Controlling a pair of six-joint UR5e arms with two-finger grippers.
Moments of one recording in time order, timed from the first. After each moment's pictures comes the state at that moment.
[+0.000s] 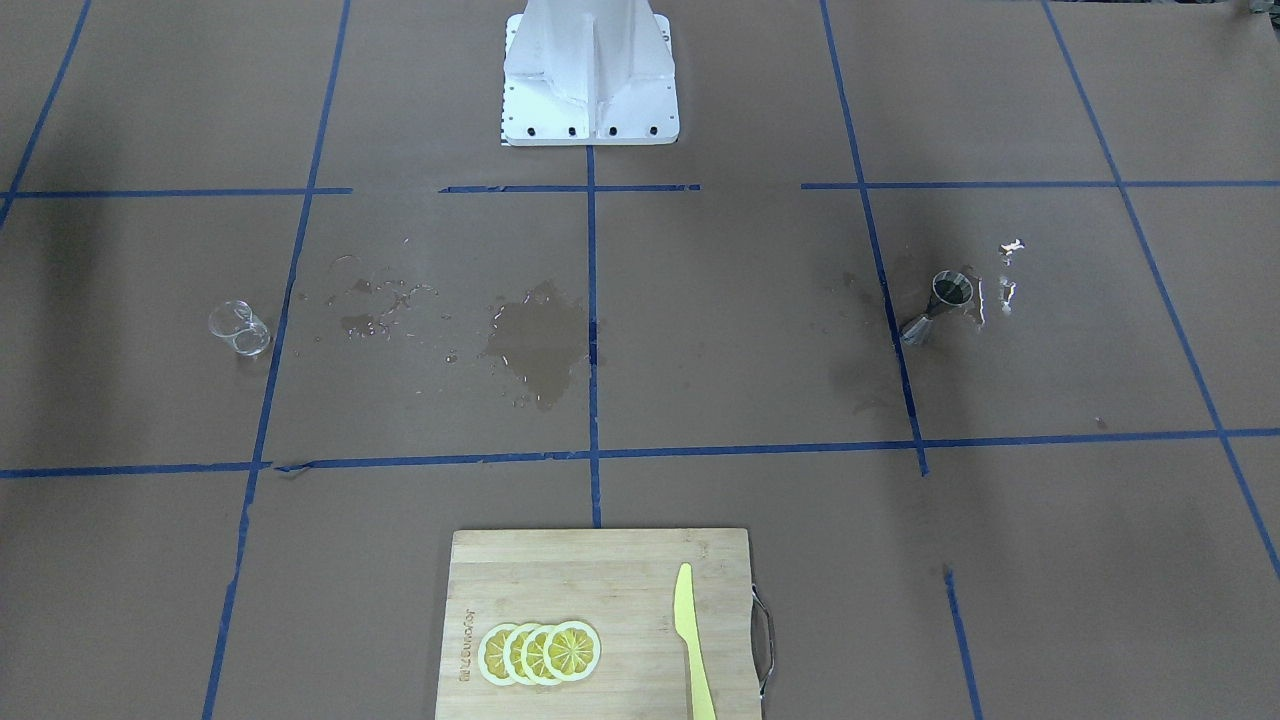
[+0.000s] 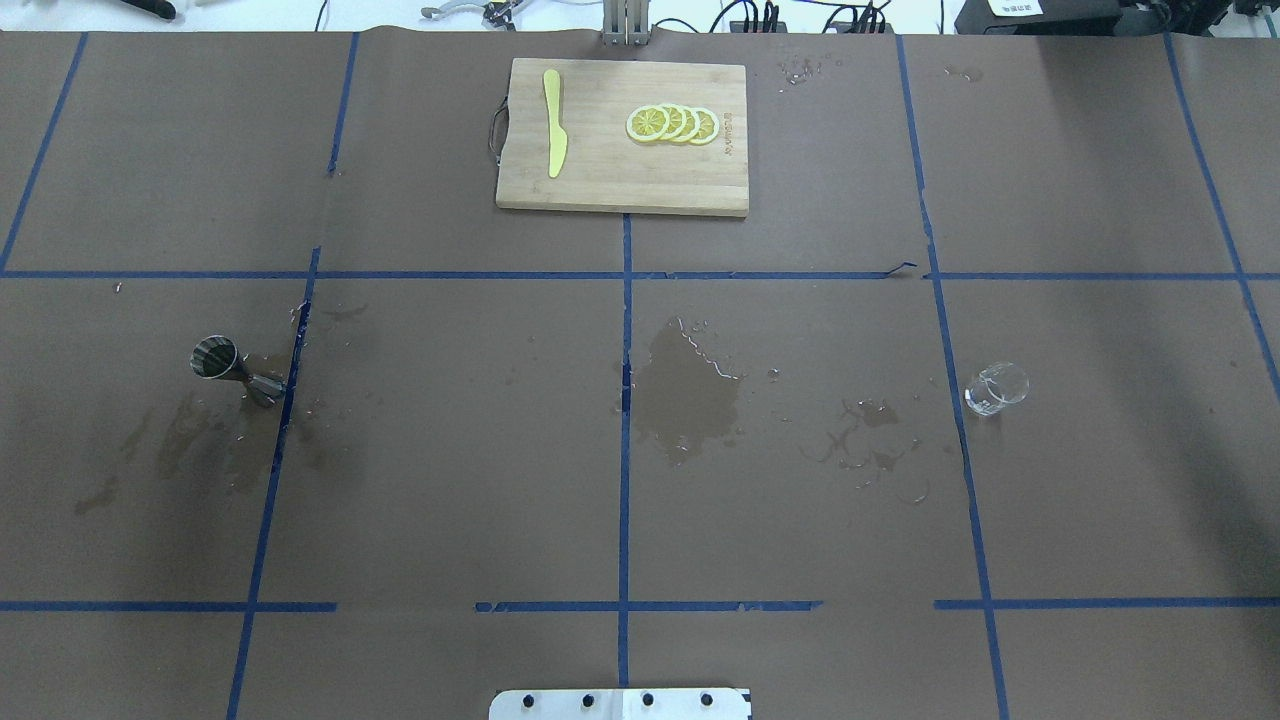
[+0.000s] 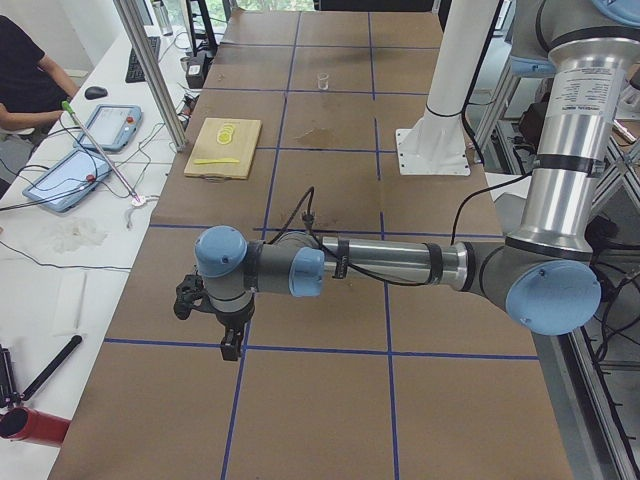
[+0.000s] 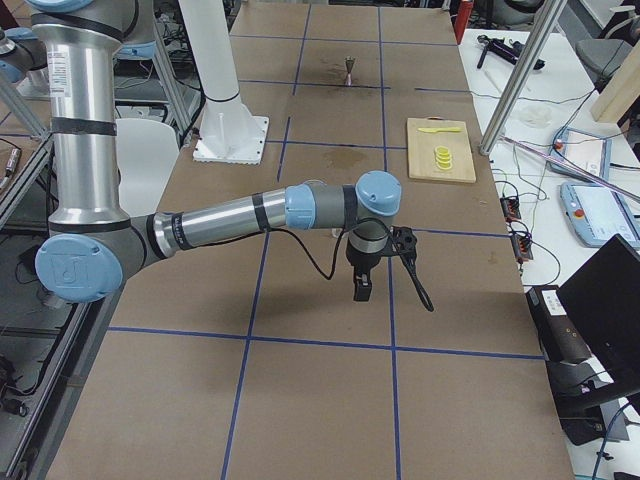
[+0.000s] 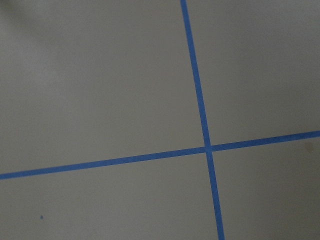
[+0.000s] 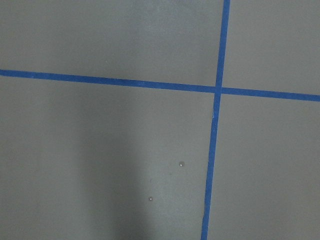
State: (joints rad) left arm -1.61 -1.70 -1.49 -1.60 -2.33 -0.02; right arm 1.48 -1.59 1.83 -1.77 2.33 0.03
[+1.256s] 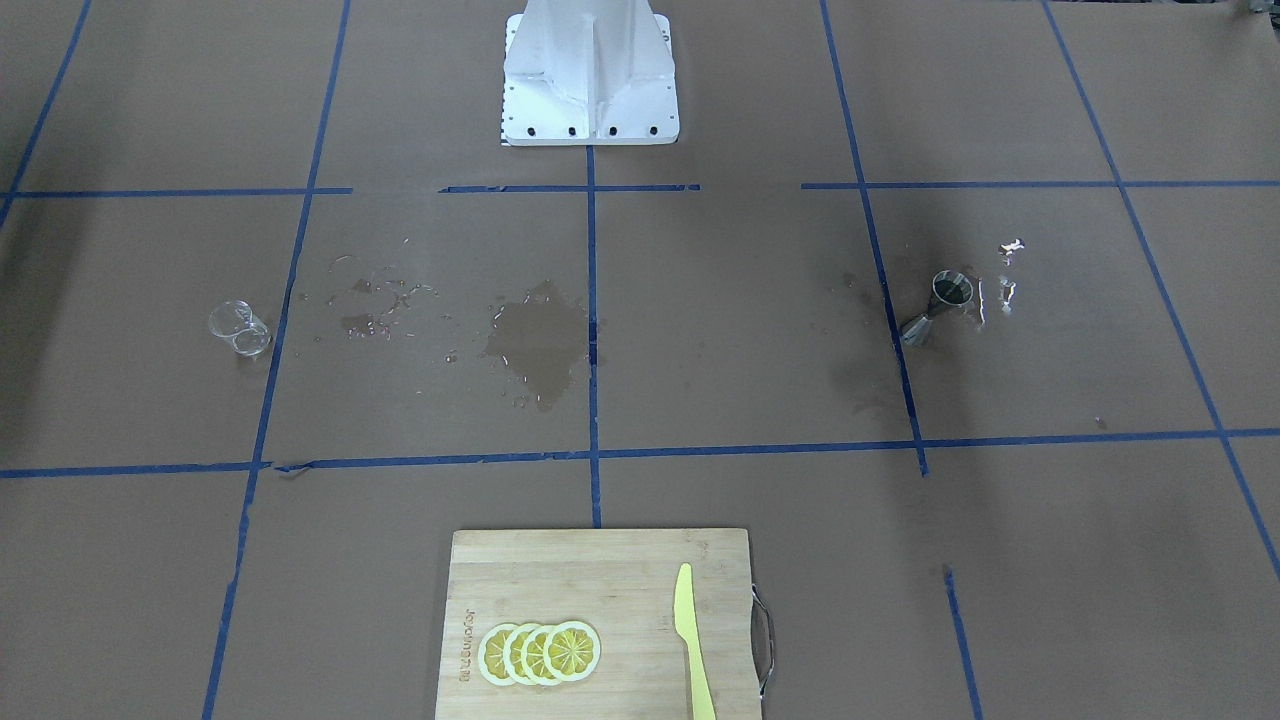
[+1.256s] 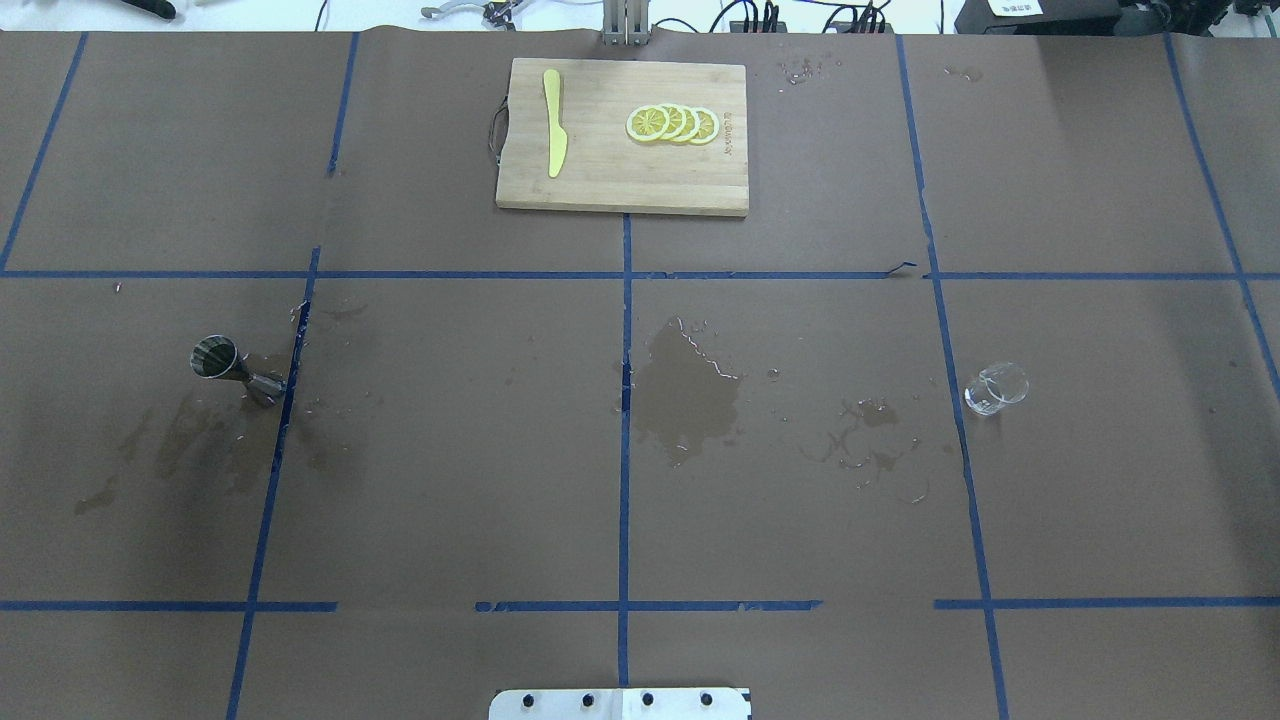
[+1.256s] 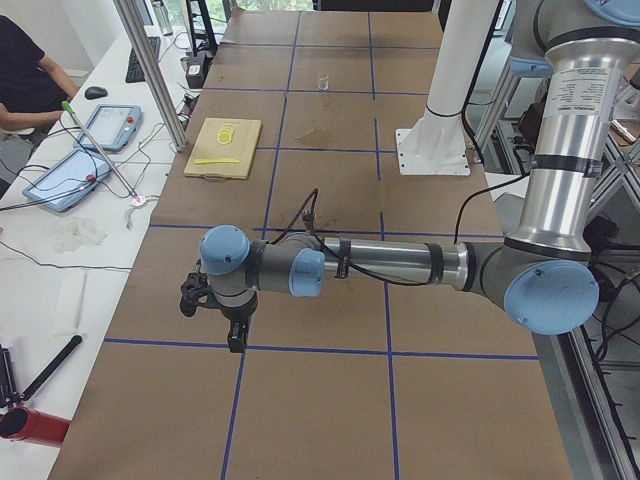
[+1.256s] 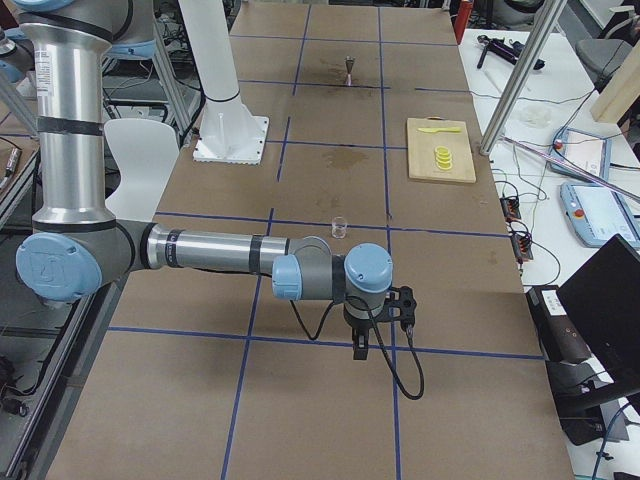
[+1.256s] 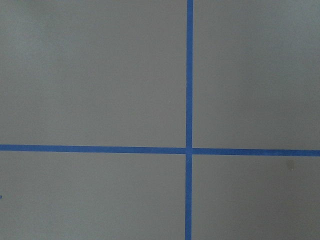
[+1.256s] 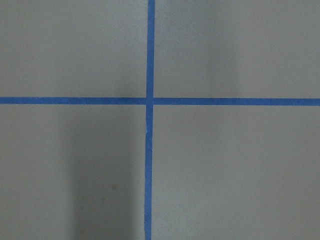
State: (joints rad) left arm -1.57 -1.68 -1.50 -1.64 -2.34 -0.09; right arm 1.58 -1.61 1.58 -1.48 2.35 0.03
